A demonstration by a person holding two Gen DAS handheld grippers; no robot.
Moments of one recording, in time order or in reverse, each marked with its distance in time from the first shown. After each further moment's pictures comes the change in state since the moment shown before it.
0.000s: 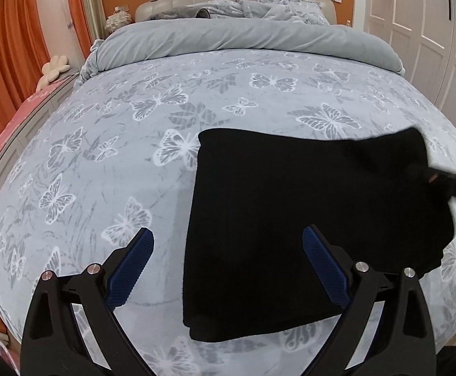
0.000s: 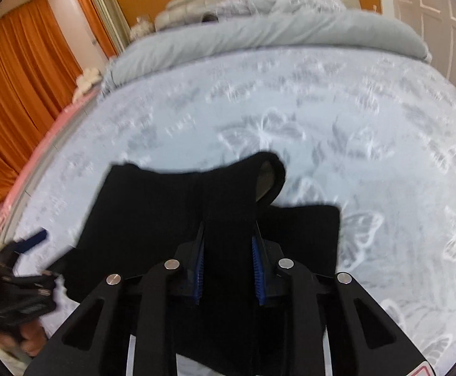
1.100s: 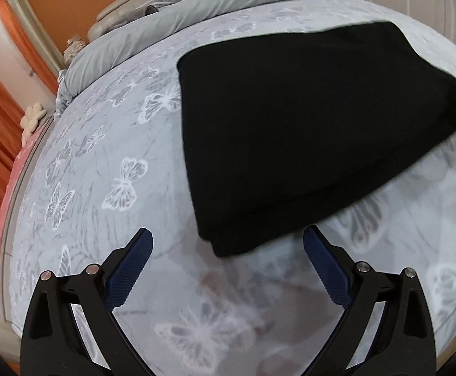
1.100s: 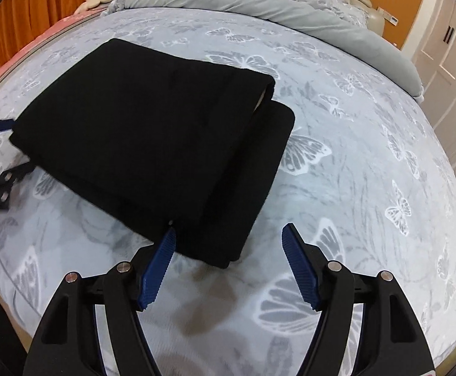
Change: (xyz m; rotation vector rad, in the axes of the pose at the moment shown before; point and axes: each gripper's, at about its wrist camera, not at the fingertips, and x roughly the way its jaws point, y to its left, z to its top) left arm 0.024 0.004 -0.079 0.326 0.063 0.030; right arm -0.010 -0.014 -0.098 -0.361 0.183 -0.247
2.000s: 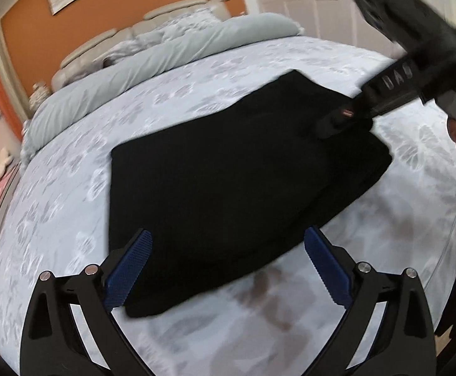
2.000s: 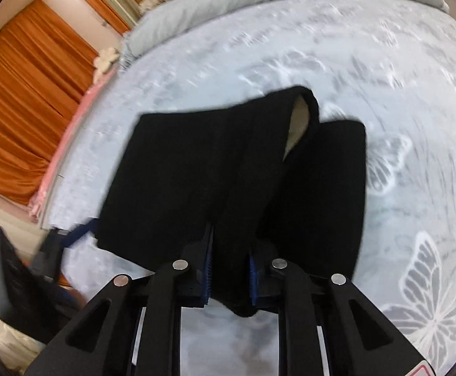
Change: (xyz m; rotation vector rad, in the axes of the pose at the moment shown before) left arm -0.049 -0.070 0.035 0.130 -0.235 -0.189; right arm 0.003 -0.014 0.064 0.384 0.013 0.477
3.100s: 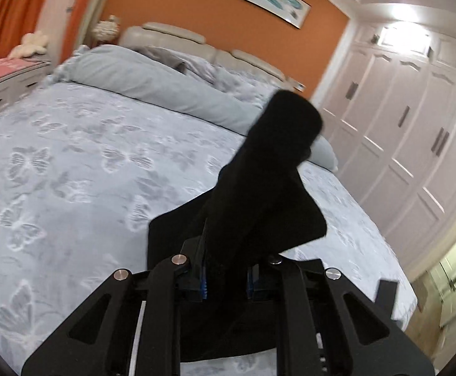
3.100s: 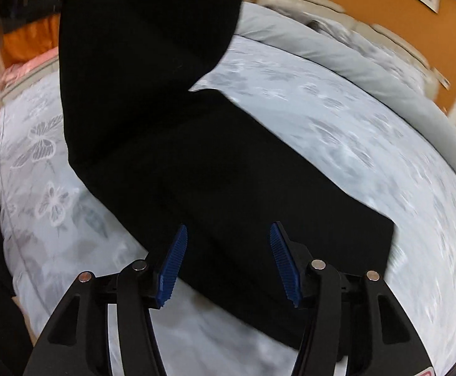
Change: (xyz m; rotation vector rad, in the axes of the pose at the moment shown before) left arm -0.078 0.203 0.034 -0.693 -0.264 -0.151; right arm 0.057 0.124 -0.049 -0.644 -0.086 -0.292
